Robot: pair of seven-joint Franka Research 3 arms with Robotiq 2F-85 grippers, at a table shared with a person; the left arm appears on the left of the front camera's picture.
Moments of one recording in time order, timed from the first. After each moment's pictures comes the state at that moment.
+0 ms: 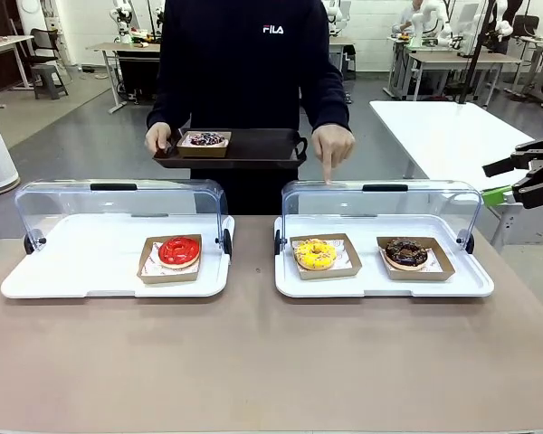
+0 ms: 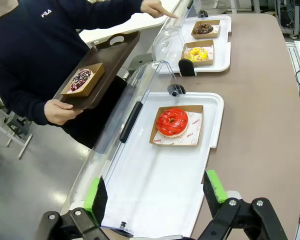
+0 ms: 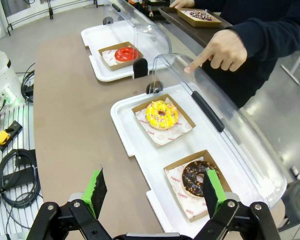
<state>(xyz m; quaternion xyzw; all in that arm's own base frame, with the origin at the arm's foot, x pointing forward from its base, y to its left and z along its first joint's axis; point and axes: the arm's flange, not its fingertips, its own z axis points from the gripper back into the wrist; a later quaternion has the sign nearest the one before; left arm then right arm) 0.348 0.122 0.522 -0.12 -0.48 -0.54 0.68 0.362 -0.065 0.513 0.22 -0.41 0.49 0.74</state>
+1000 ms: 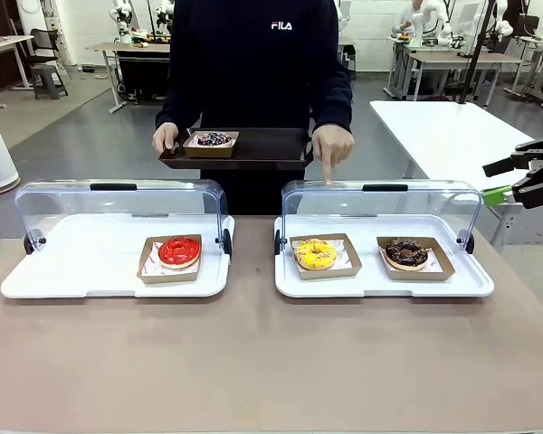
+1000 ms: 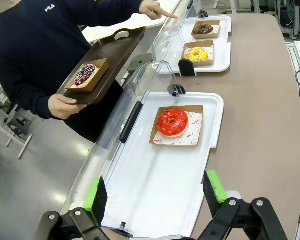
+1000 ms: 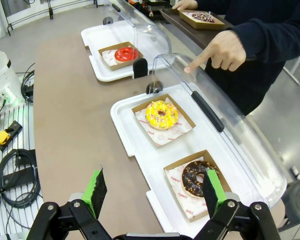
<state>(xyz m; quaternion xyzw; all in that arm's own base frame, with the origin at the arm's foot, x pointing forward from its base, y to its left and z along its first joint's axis) 0.348 0.122 0.522 -0.12 -0.48 -0.54 0.68 0.362 -0.065 0.513 0.22 -0.41 0.49 0.74</state>
